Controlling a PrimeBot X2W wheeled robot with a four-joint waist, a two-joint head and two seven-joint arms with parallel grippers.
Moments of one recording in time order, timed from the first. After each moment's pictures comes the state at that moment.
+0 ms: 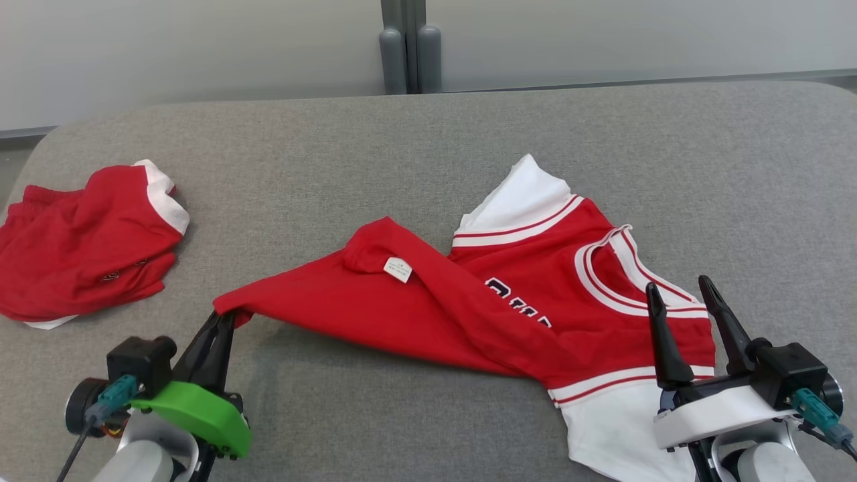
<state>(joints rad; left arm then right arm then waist) -0.27 0.48 -0.59 0.33 -0.70 0.06 -0.26 0.00 -0.08 0.02 0.08 0.17 0.13 -0.26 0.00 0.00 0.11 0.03</state>
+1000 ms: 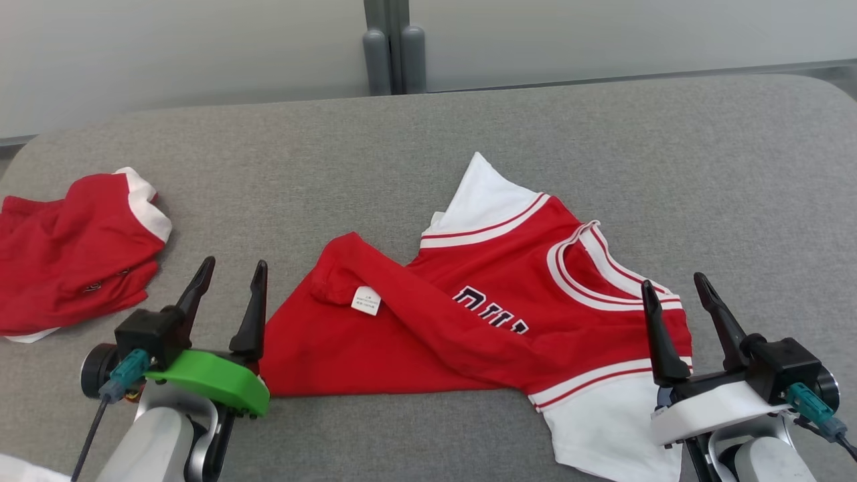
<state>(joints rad) -0.26 0.32 -0.37 0.33 -0.51 -0.01 -0.26 -0.02 -0.10 0.05 0.09 0.17 0.13 -0.26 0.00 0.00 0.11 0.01</state>
